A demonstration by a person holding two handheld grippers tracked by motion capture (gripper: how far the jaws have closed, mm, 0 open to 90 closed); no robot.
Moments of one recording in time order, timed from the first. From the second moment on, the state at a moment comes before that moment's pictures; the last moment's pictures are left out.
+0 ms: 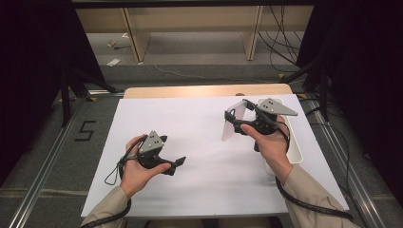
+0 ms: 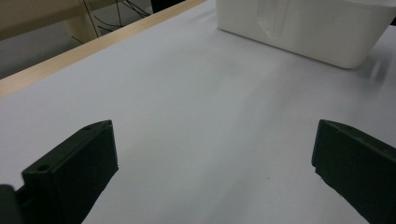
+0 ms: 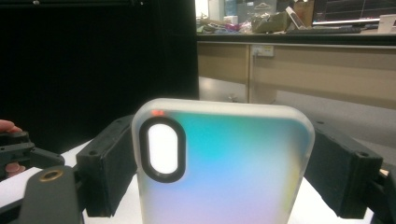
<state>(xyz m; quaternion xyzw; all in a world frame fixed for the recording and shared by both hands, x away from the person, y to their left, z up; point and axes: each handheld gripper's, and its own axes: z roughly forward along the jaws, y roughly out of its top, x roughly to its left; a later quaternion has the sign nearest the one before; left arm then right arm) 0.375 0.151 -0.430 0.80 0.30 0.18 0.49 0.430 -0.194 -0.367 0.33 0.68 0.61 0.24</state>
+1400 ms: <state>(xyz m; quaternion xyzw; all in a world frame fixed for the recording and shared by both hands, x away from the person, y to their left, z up) 0.377 0.153 -0.432 0.79 0.31 0.19 0.49 0.435 -0.219 -0.350 0.35 0.66 0.61 0.26</state>
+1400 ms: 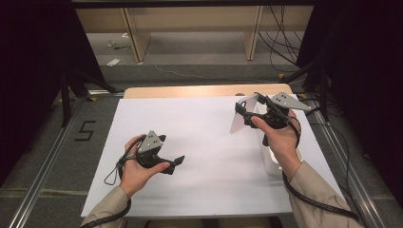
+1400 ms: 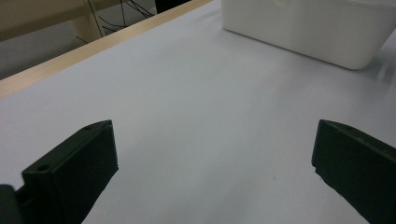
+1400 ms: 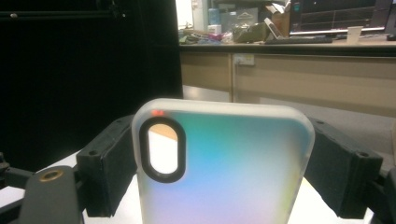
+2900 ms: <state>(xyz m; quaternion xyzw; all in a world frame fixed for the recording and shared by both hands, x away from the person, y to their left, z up) 0.377 0.154 -0.431 0.79 0.31 0.19 0.49 0.442 -0.252 -0.341 0.39 0.64 0.60 0.29</state>
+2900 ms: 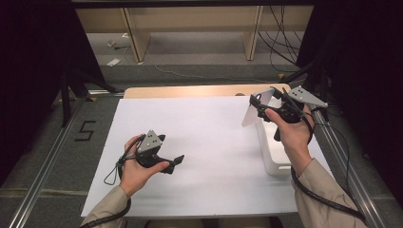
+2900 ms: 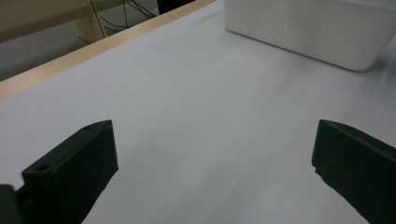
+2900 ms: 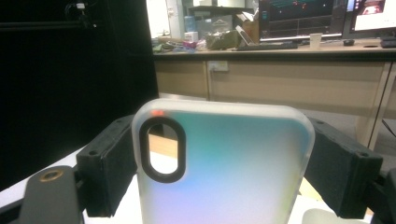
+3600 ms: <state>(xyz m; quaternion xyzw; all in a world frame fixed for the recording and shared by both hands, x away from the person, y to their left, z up) 0.377 0.154 -0.431 0.79 0.31 0.19 0.49 0.446 -0.268 -0.339 0.41 0.63 0.59 0.31</state>
